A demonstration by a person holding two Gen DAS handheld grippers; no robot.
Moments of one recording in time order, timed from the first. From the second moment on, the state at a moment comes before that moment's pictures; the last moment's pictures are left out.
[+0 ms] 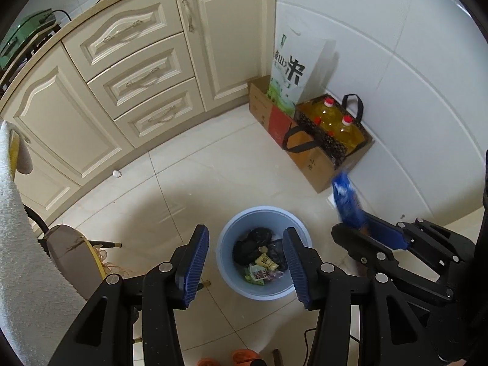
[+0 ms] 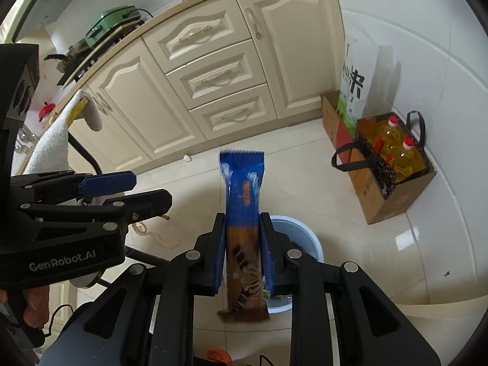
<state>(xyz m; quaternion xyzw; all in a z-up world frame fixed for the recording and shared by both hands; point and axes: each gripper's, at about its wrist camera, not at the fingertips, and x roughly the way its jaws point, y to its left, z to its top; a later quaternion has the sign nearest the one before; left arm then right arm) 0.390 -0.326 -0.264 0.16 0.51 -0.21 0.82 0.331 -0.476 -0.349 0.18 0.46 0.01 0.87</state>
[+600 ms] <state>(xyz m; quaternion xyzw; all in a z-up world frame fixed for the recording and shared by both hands) 0.349 -0.254 -0.185 0.14 0.43 -0.21 0.87 0.329 -0.439 -0.269 0.15 0.41 -0.02 0.90</state>
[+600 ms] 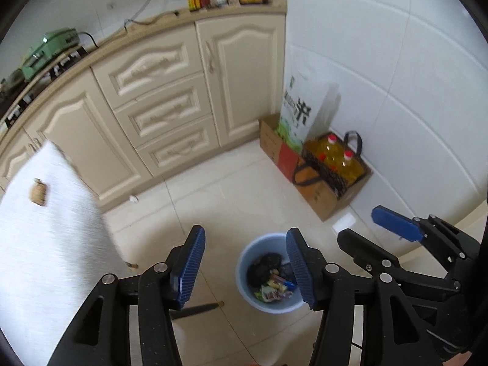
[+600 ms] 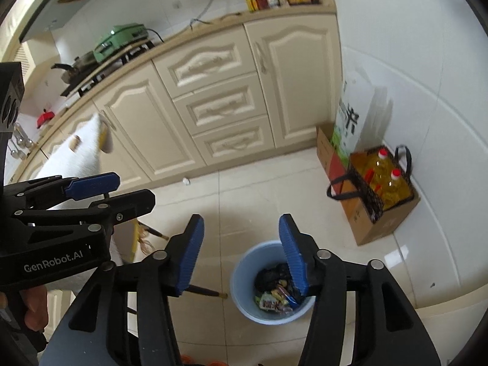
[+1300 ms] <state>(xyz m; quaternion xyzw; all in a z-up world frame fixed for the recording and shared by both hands) 0.405 -0.071 -0.141 0.04 0.42 -0.10 0.90 0.426 -0.308 -0.231 0.13 0.38 0.07 0.91</state>
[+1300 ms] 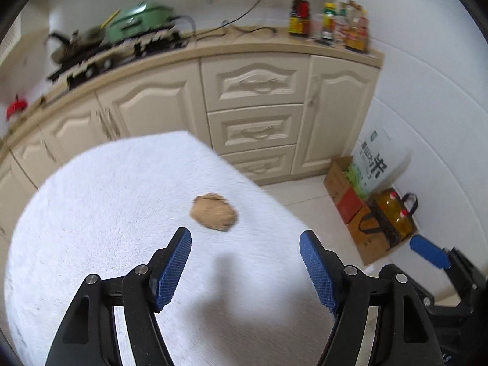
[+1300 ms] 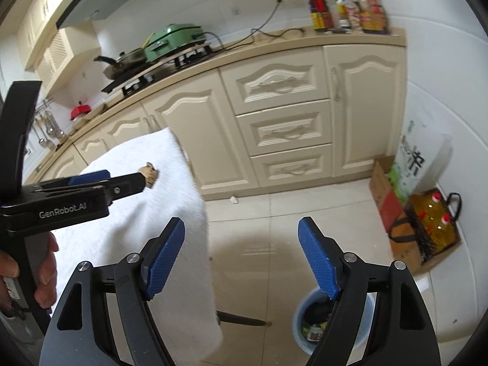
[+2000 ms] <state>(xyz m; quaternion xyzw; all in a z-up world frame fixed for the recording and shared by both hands) 0.502 -0.068 -0.184 0.04 0.44 -0.07 0.90 0.442 -0.314 -0.266 0.15 0.40 0.06 0.90</state>
